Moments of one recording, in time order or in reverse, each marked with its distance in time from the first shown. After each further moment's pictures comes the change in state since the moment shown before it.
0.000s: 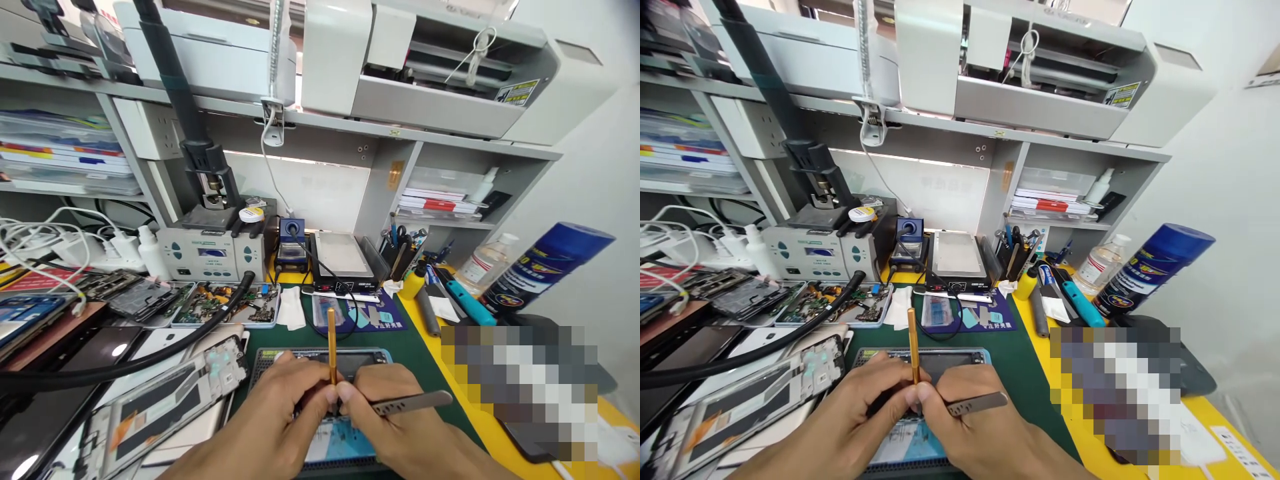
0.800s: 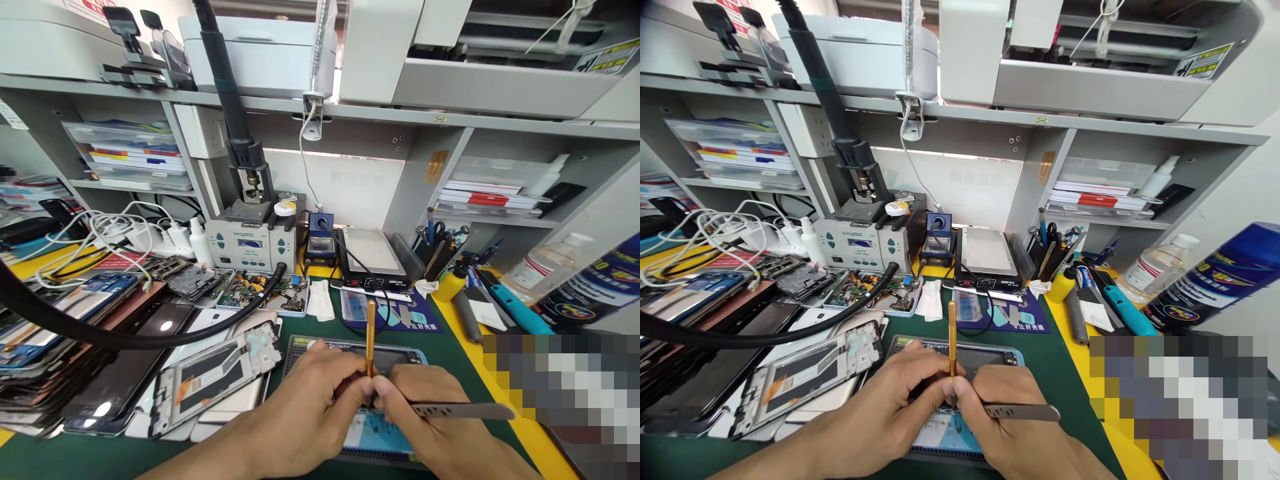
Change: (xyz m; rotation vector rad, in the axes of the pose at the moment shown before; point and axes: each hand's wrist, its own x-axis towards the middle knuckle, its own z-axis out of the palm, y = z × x) left_hand -0.001 0.002 -0.003 0.018 0.048 0.053; right_hand 0.000 -0.001 -0.002 -0.036 -0.049 0.008
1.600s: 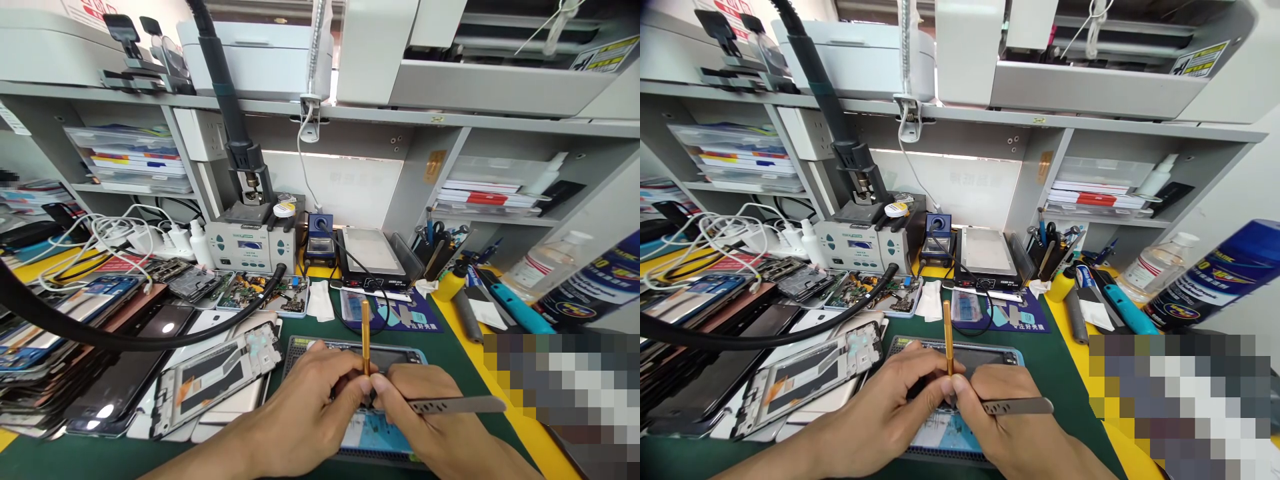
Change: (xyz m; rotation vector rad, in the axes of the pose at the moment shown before) left_hand -0.001 -0.004 0.002 -0.015 0.027 -0.019; right_hand 0.001 0.000 0.001 -0.025 0.037 -0.065
